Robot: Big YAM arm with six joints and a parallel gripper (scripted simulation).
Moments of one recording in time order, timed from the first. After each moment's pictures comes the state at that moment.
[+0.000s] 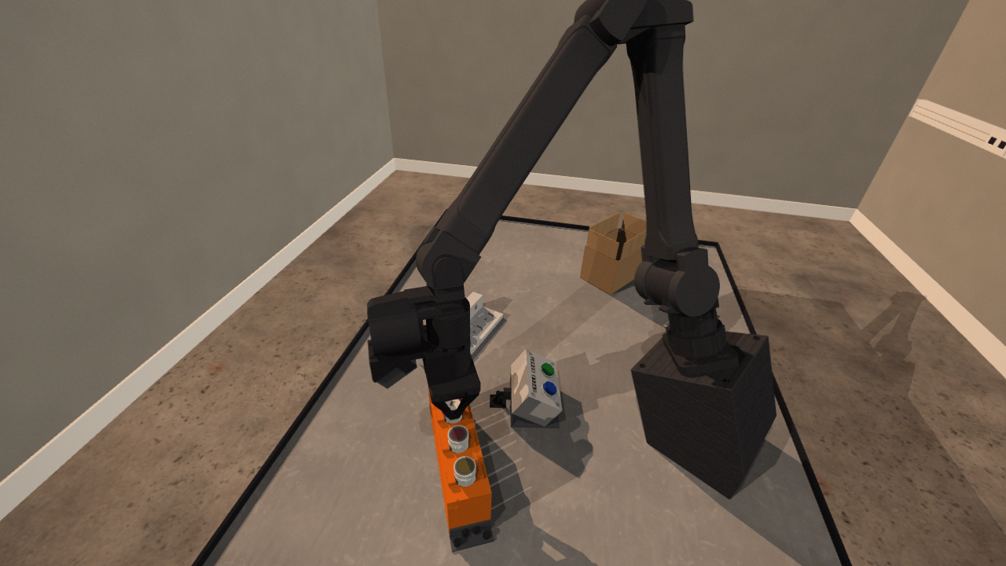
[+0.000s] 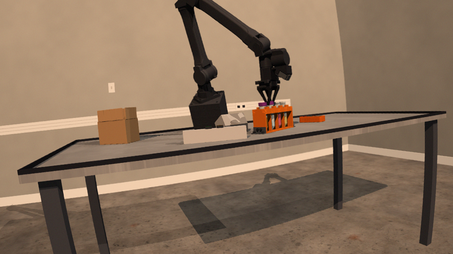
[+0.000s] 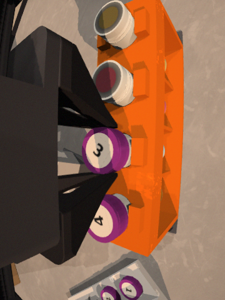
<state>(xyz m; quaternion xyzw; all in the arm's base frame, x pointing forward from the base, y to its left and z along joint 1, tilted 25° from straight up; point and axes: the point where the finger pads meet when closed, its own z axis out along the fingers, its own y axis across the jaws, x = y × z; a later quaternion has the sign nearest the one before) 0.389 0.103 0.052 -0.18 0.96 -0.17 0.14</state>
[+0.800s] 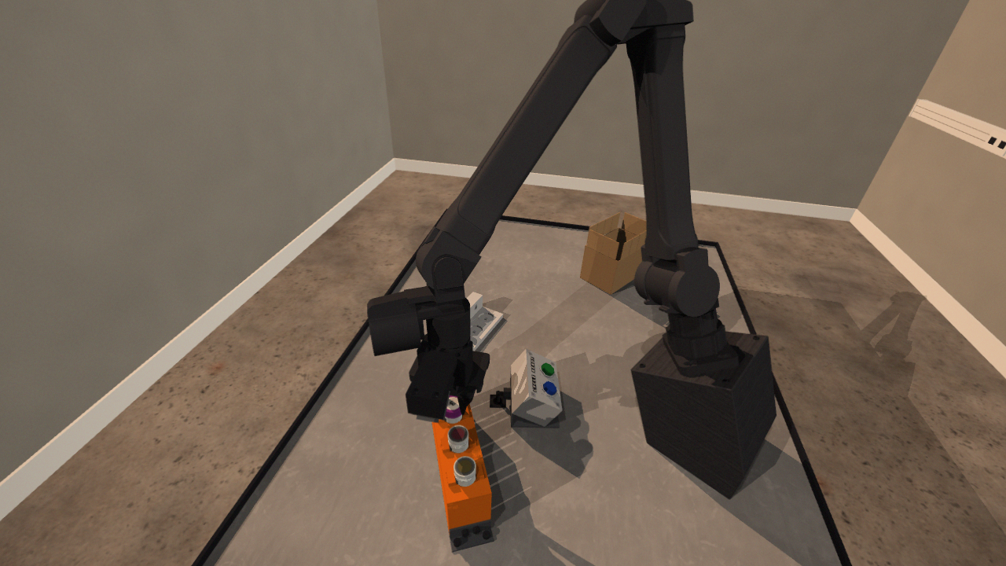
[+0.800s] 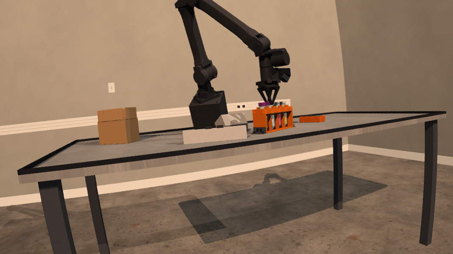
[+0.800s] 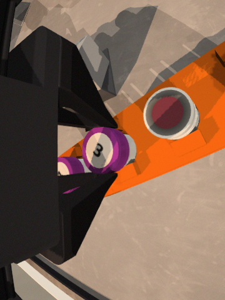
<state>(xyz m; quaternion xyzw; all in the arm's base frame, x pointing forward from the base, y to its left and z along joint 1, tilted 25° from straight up) 0.388 0.104 0.052 -0.65 0.73 -0.22 0.03</state>
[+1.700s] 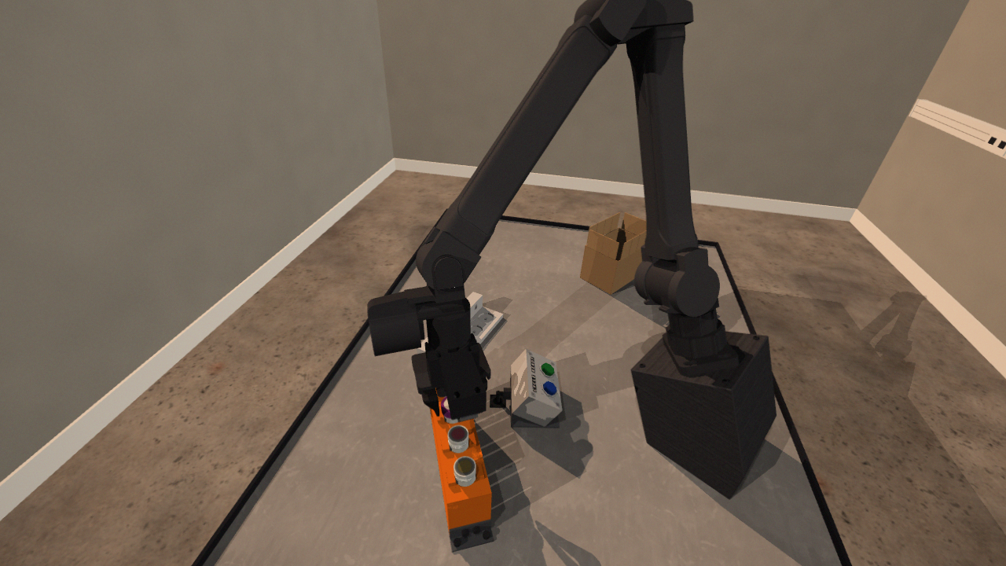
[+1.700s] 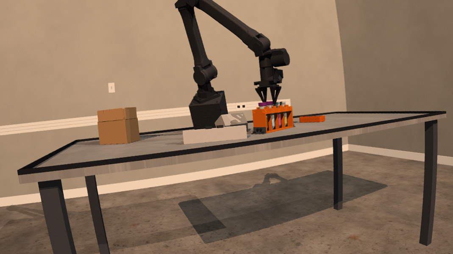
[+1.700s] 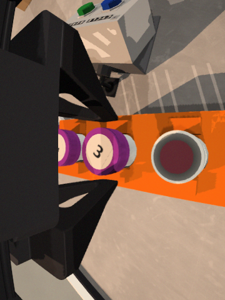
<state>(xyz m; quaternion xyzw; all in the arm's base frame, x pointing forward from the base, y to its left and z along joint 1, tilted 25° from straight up) 0.388 0.103 0.052 -0.81 0.55 -0.22 -0.02</state>
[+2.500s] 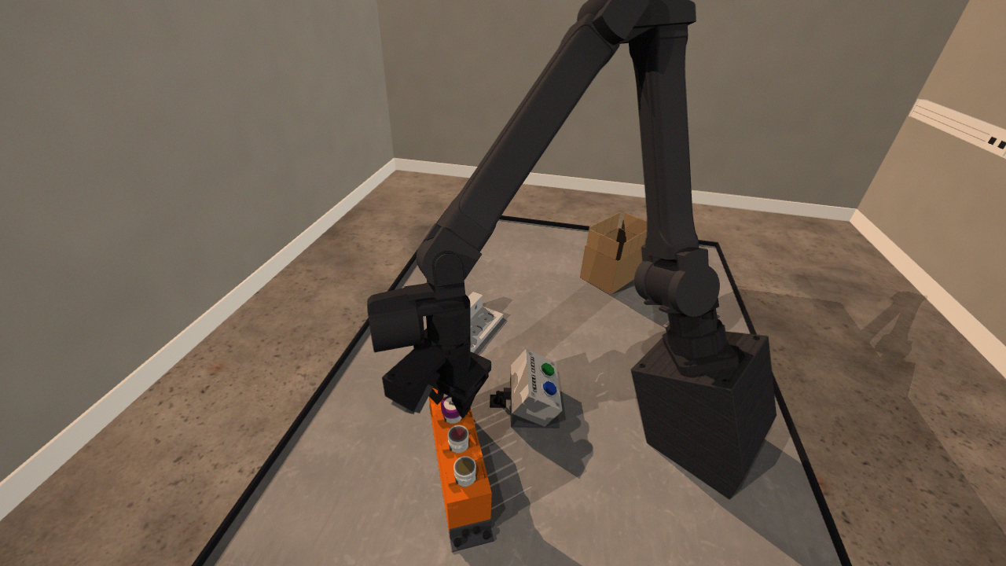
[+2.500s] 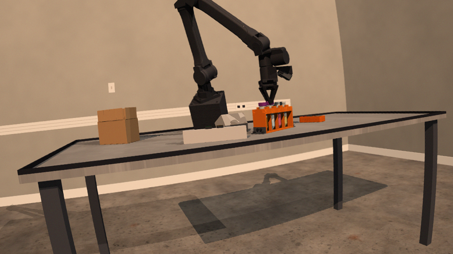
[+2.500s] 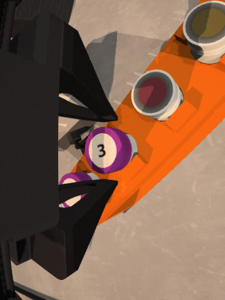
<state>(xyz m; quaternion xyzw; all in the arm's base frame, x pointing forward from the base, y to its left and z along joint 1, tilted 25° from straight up) 0.388 0.105 0.056 -0.51 0.83 -0.20 0.07</state>
